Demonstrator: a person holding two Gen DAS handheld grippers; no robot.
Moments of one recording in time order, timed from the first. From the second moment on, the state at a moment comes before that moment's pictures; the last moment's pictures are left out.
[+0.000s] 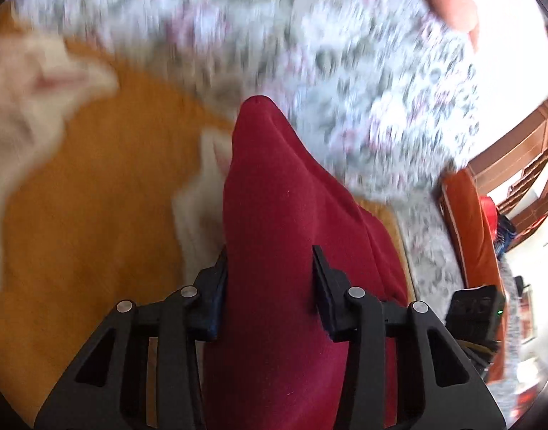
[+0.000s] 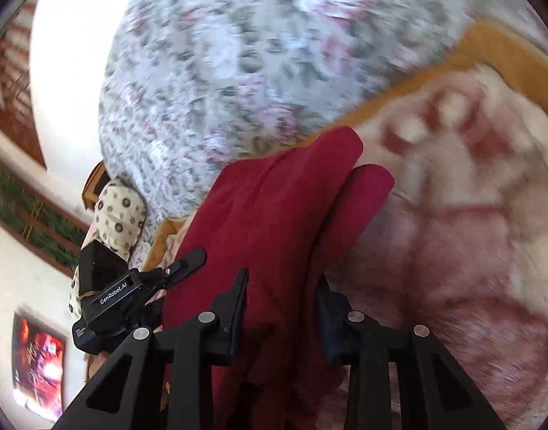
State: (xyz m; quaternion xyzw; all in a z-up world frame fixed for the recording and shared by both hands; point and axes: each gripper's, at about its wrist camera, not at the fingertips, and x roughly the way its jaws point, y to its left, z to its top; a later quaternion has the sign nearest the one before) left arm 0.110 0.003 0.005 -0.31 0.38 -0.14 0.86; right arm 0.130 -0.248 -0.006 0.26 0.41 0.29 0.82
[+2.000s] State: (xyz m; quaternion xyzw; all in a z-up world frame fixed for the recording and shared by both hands) left arm 0.138 0.031 -0.034 -0.22 0.46 -0.05 0.86; right arm 0.089 -0.096 -0.019 -0.16 0.33 0.27 0.89
